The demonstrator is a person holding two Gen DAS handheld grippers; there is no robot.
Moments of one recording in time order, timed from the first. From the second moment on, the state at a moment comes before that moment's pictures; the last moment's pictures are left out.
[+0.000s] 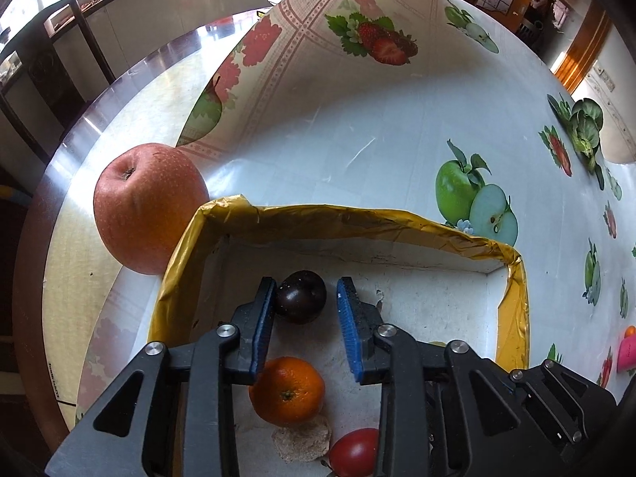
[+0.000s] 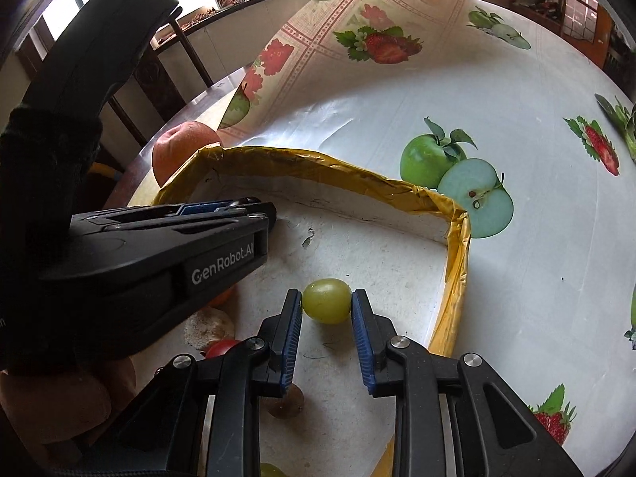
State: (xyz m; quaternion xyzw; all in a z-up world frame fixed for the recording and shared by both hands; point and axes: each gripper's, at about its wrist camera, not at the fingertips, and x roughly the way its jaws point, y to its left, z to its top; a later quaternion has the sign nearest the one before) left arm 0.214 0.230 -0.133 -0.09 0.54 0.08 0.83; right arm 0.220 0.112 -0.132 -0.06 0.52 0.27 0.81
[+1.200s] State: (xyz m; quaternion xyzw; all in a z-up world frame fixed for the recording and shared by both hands) left arm 0.054 0.193 -0.047 -0.03 0.47 0.15 0.87; right arm 0.113 0.043 -0.068 -0.05 0.48 0.33 0.81
